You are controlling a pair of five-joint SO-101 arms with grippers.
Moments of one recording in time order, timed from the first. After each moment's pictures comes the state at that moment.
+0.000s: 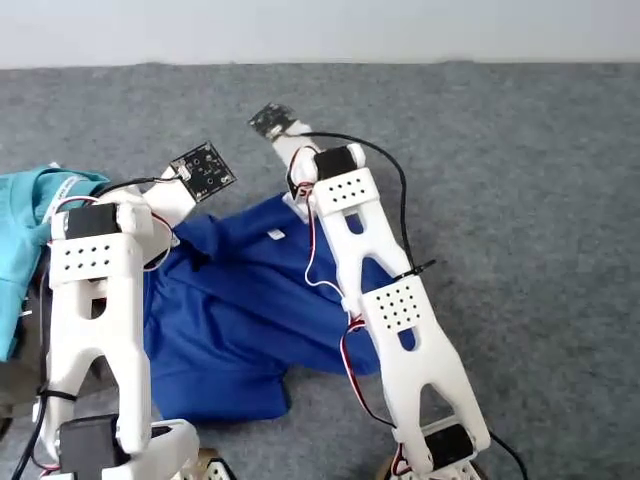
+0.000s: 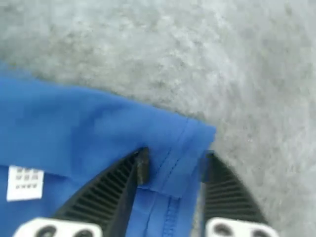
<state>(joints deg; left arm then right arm) -12.0 -14.6 24.7 69.1 -52.7 -25.1 76.7 -84.8 84.7 28.4</state>
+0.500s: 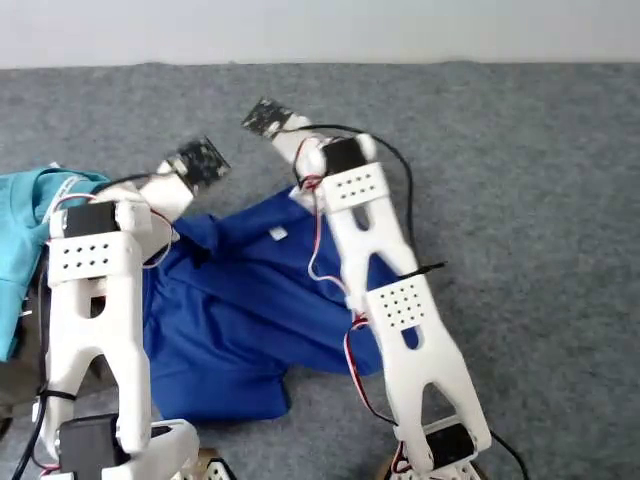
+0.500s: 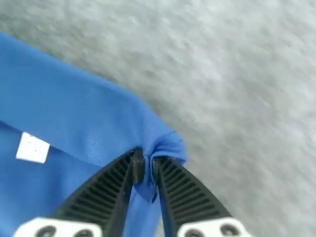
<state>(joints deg) -12.0 -14.6 21.4 69.1 -46.0 -21.5 73.6 -93.5 93.4 34.0</state>
